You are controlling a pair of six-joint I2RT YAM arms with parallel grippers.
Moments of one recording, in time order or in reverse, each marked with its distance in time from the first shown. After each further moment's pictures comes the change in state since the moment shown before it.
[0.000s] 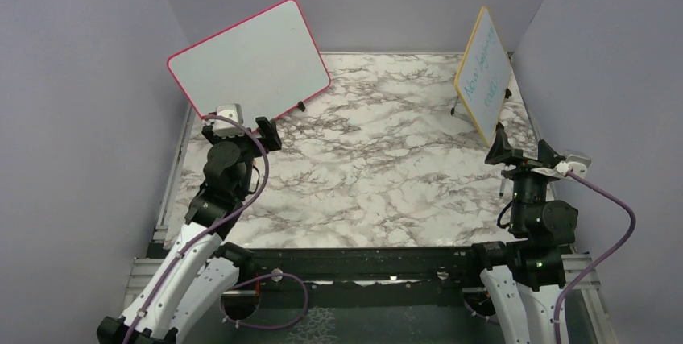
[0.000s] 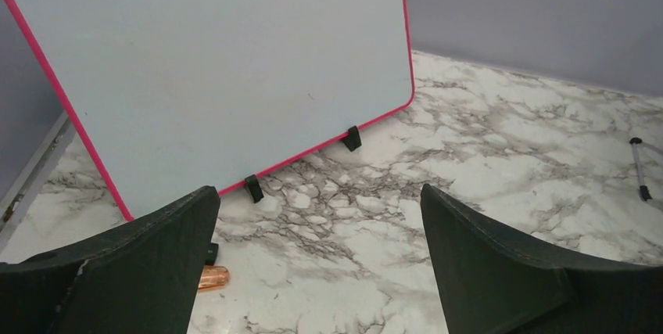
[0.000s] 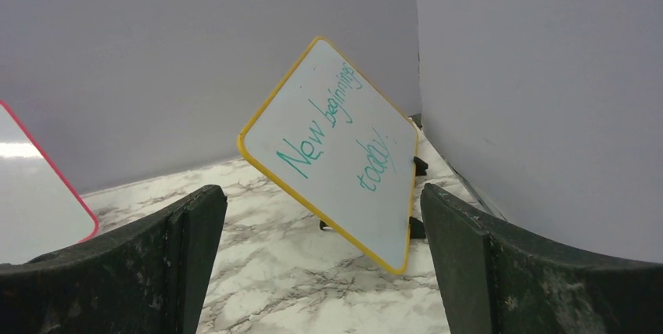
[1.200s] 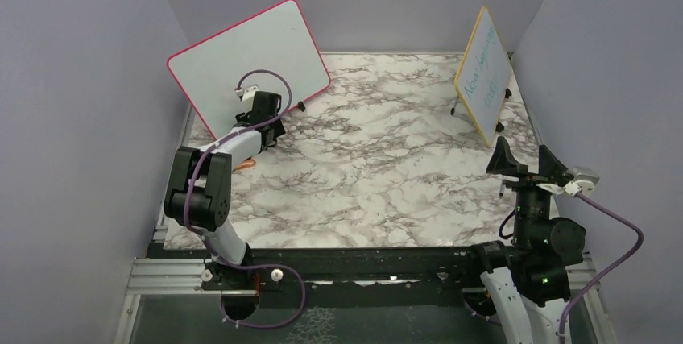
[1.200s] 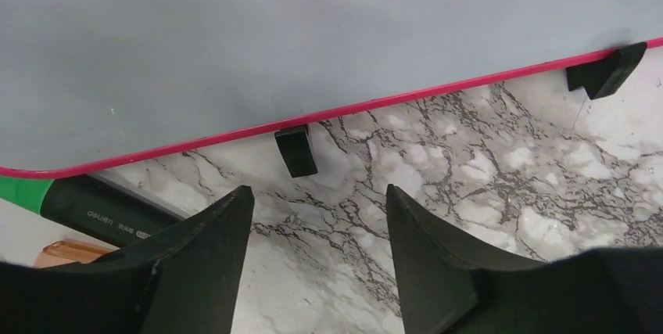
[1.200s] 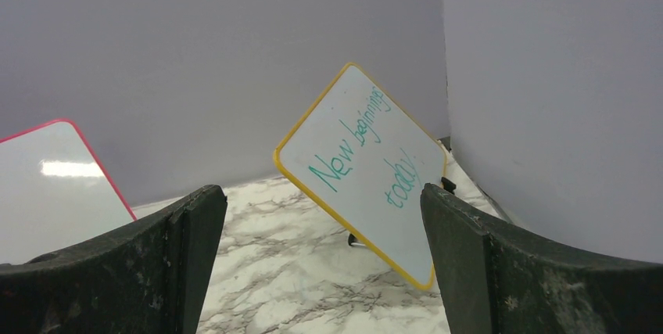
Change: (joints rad) left arm 0.212 1.051 0.354 -0.101 0.011 -0.284; right arm 0.081 -0.120 -0.004 -0.021 0.010 0.009
